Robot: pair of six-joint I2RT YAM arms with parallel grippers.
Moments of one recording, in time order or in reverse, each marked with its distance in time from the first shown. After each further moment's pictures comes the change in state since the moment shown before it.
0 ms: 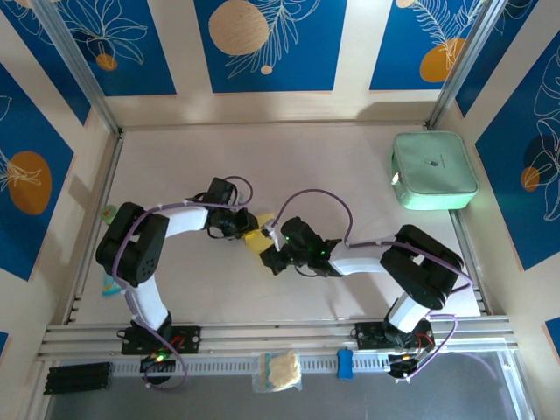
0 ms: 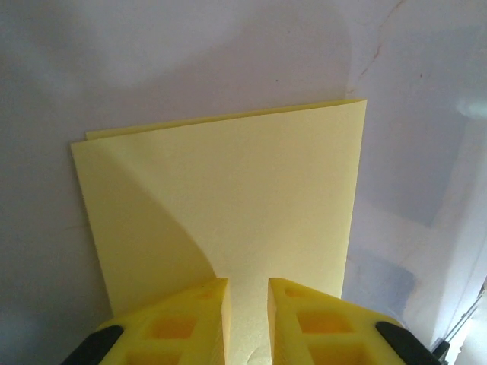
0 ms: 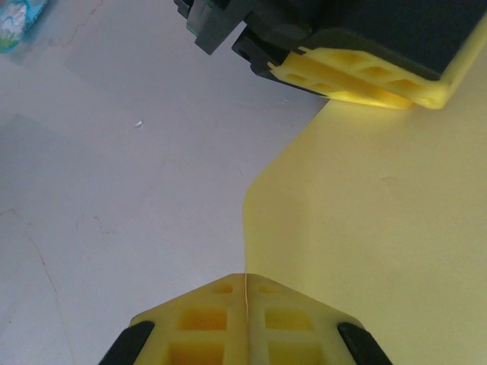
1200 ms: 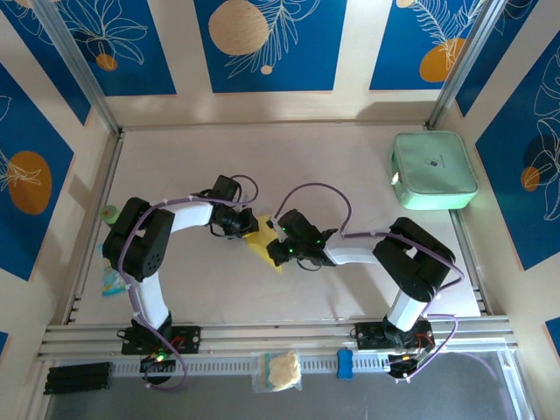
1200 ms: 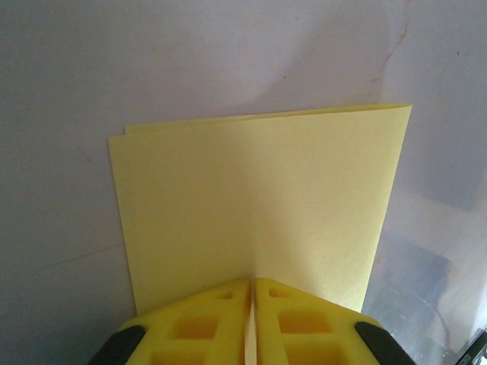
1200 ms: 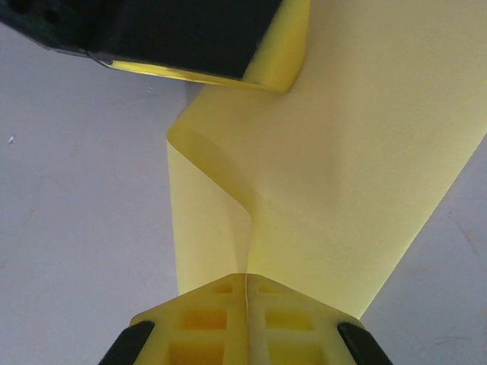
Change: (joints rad) left arm -0.011 0.053 0.065 -0.085 -0.018 0.095; right arm -0.051 0.067 0.098 -0.189 0.096 0.062
